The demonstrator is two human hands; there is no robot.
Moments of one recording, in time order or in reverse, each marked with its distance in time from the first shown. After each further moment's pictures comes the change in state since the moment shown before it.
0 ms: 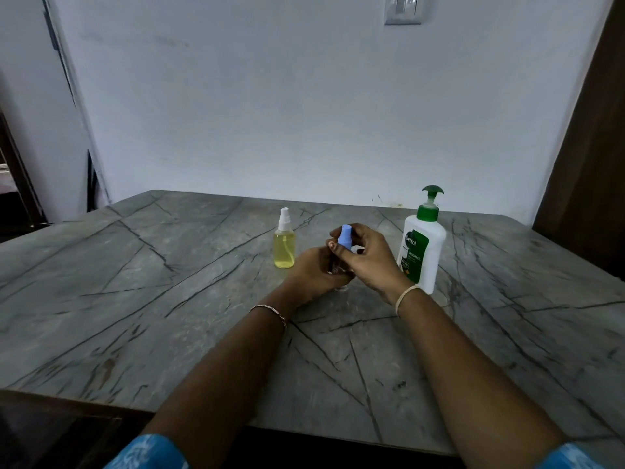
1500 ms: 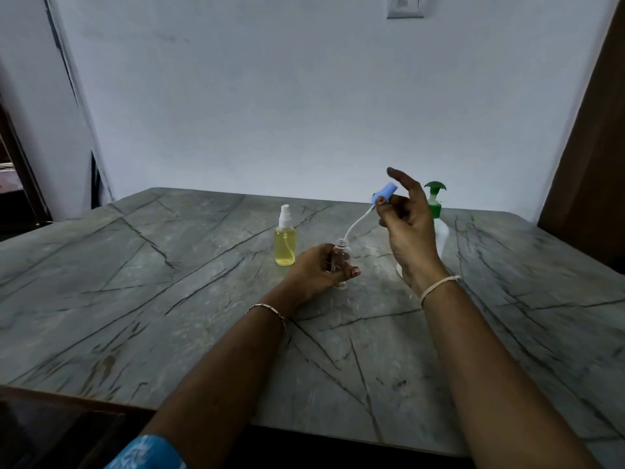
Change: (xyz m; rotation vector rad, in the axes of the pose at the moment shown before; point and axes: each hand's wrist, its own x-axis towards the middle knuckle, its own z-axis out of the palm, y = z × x) left_hand 0.001 -0.002 0.001 -0.115 -0.036 -0.125; right_hand 0.004 -0.022 -0.036 0.318 0.314 -0.116
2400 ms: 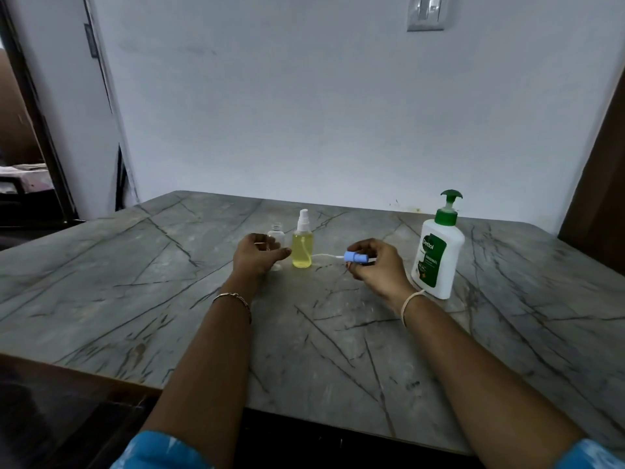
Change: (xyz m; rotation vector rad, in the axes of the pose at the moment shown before) left_hand -0.016 -0.030 -0.096 -0.136 0.545 -0.337; right_hand -0.025 0.049 0.032 -0.339 -0.229 0.253
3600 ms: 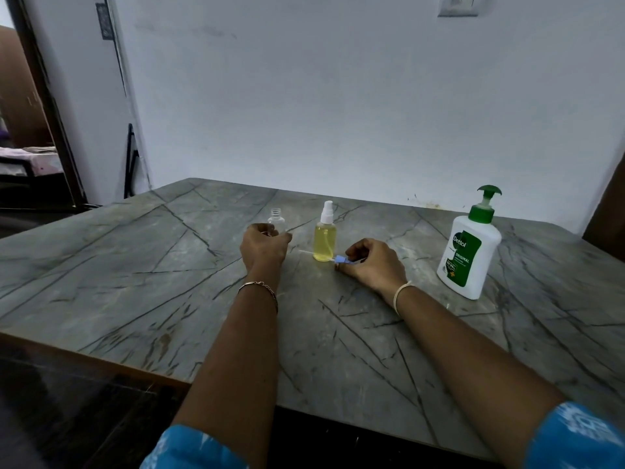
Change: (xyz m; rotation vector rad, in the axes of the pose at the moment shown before) left_hand 0.006 0.000 -0.005 -0.056 0.314 -0.096; right_hand 0.012 -0.001 0.045 -0.427 -0.067 0.057
